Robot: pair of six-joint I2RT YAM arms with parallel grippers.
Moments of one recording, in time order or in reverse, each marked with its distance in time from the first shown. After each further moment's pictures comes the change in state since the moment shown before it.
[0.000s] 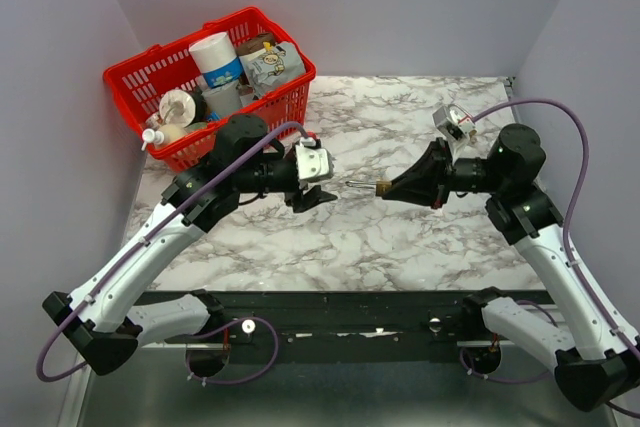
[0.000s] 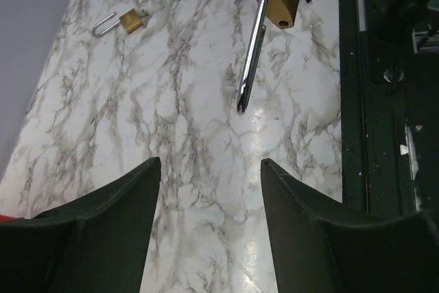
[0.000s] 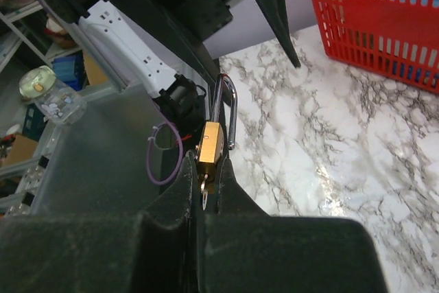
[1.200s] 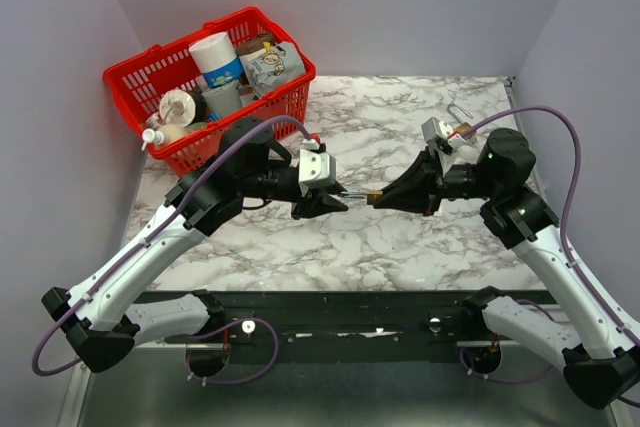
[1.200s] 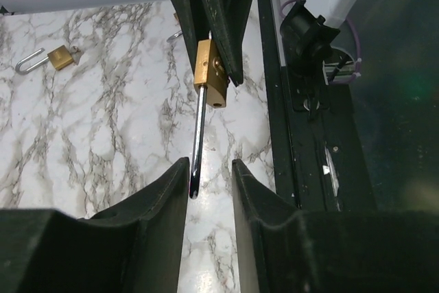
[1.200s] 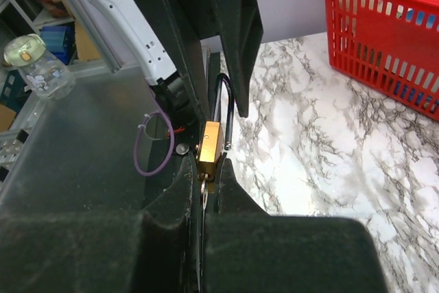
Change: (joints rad) left arm -0.075 -0.001 -0.013 0.049 0.154 -0.159; right arm 0.110 -0.013 -0.001 -0.008 0.038 -0.135
